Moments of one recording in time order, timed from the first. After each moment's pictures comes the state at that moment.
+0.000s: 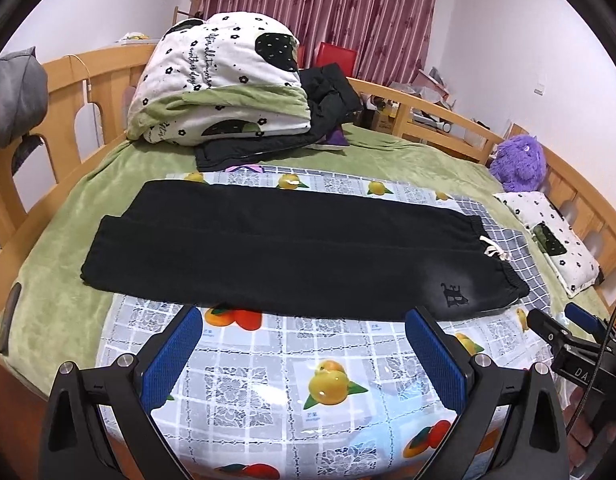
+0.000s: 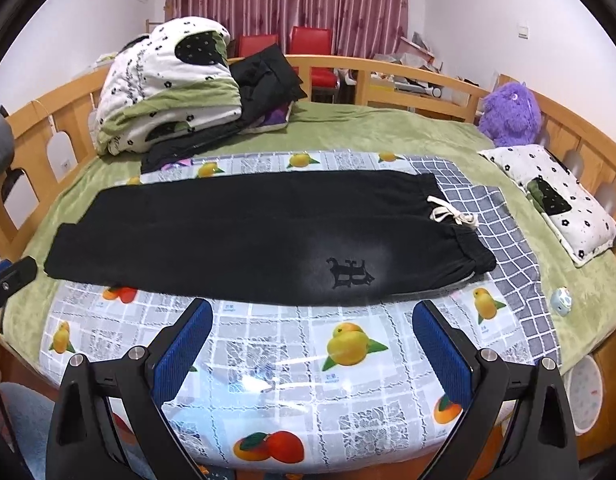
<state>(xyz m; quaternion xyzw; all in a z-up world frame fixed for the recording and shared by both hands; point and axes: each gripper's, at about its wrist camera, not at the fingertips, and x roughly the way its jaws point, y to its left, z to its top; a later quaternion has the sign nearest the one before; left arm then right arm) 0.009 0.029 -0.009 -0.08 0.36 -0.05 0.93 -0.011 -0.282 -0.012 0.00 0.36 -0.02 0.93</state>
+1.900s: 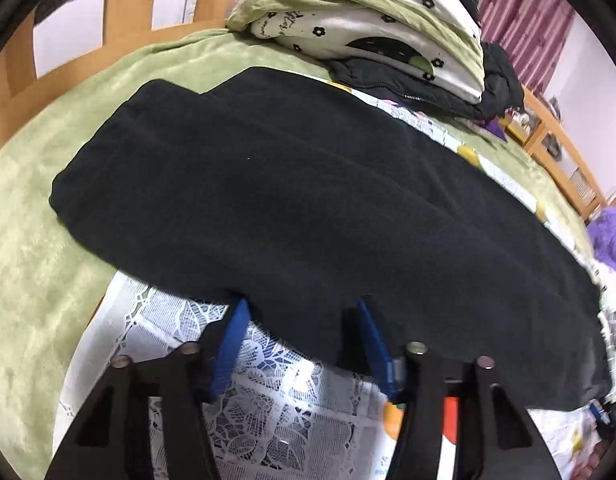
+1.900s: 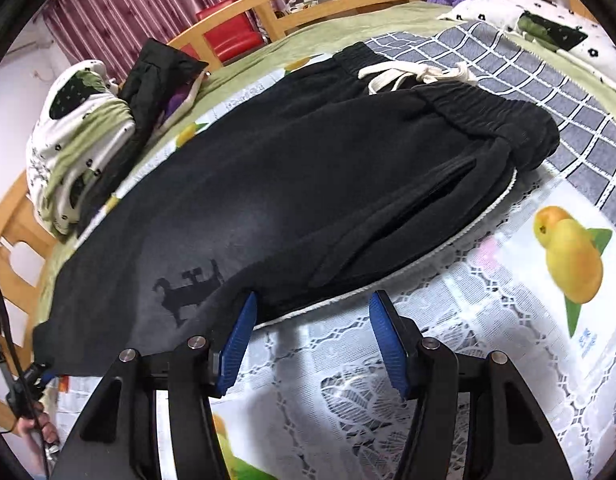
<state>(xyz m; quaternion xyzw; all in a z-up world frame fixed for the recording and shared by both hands) 0.156 0.194 -0.202 -0.21 0.43 0.09 0.88 0.128 -0.471 -0.195 0.23 0.42 -0.03 0.88</state>
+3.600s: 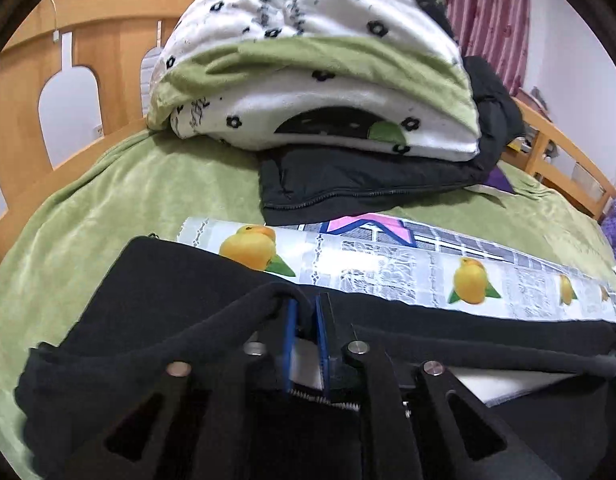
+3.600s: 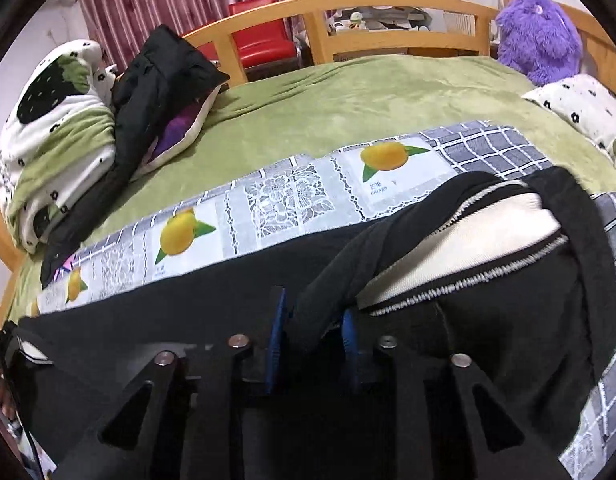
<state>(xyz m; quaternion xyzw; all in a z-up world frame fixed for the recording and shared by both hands) 0.365 0.164 -0.139 -0.10 0.35 0.09 0.93 0.385 -0.442 -0.141 0.13 0.40 -0.03 0.91</state>
